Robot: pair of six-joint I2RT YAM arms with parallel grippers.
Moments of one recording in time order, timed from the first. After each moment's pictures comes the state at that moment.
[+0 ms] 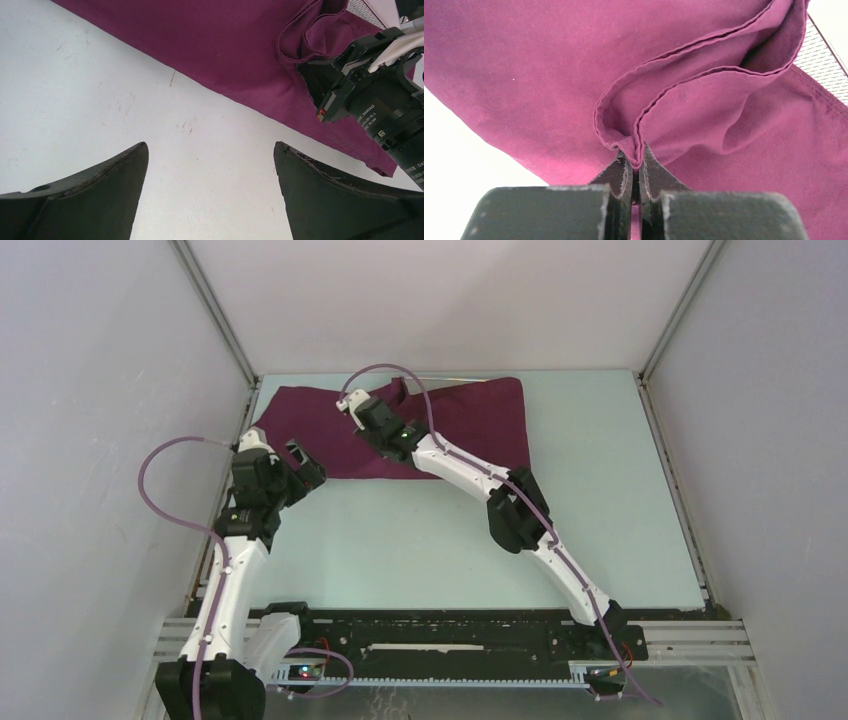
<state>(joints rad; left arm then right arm) 0.05 0.89 0.75 -0.43 0.04 -0.54 0.86 2.52 2.36 -0.51 0.30 -0.14</state>
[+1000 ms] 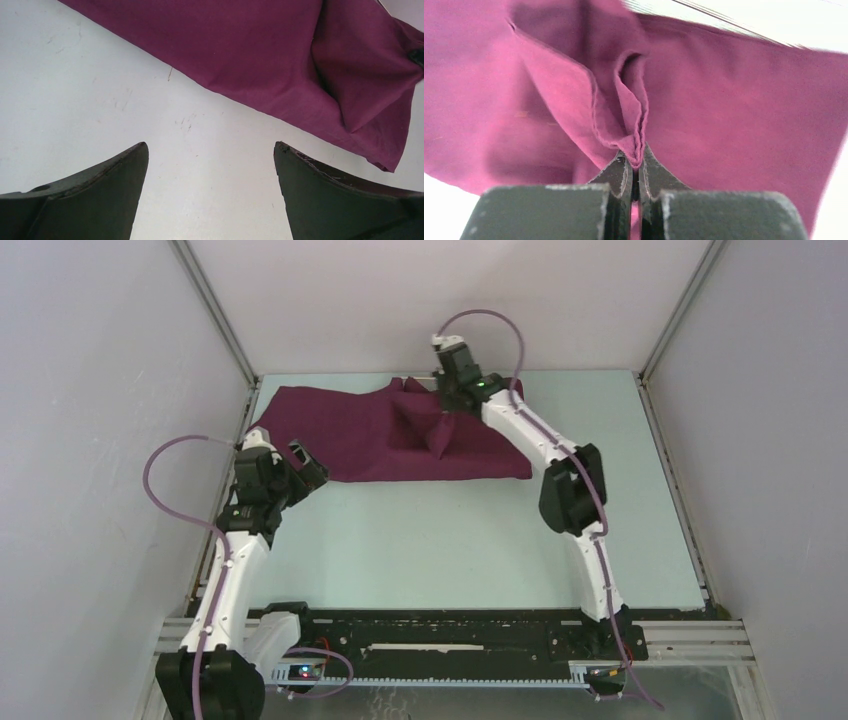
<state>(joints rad) 0.05 0.92 0.75 -0.43 0.06 -0.54 0.59 2.30 2.22 -0.57 0.18 0.16</state>
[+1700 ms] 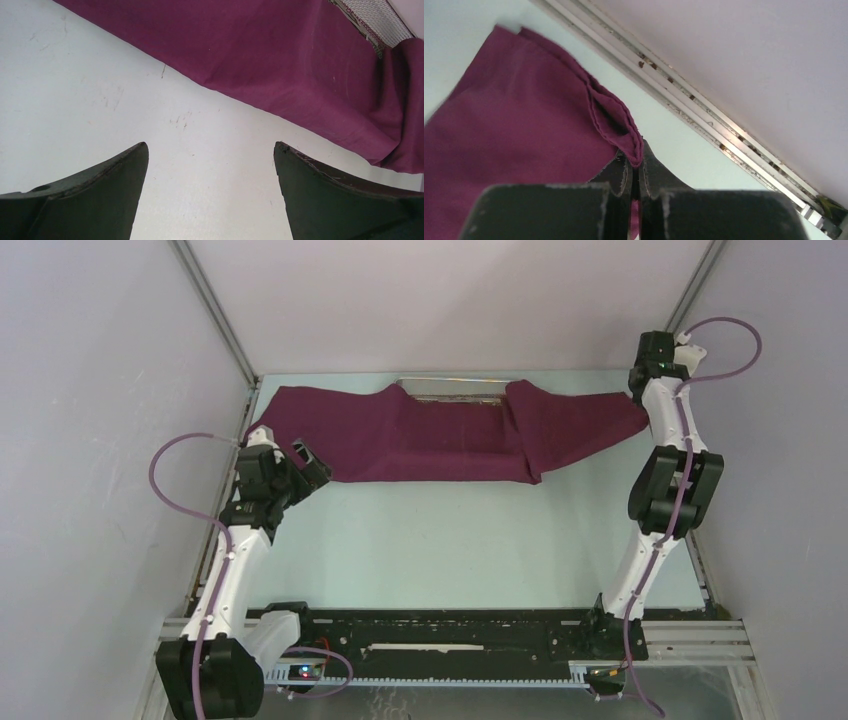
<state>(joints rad) 0.05 0.97 0.75 -0.40 0.09 -0.54 -0.19 2.04 1.90 -0.74 0.60 0.43</state>
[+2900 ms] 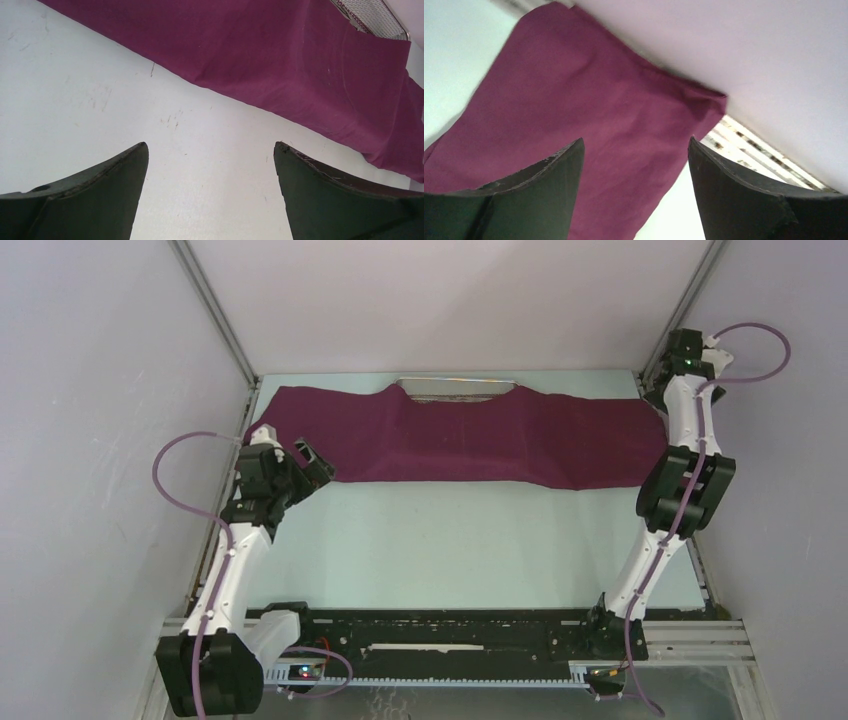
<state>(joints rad) 0.05 0.98 0.75 -0.39 0.13 -0.54 -0.31 2.07 1.99 -0.83 0.54 0.48</state>
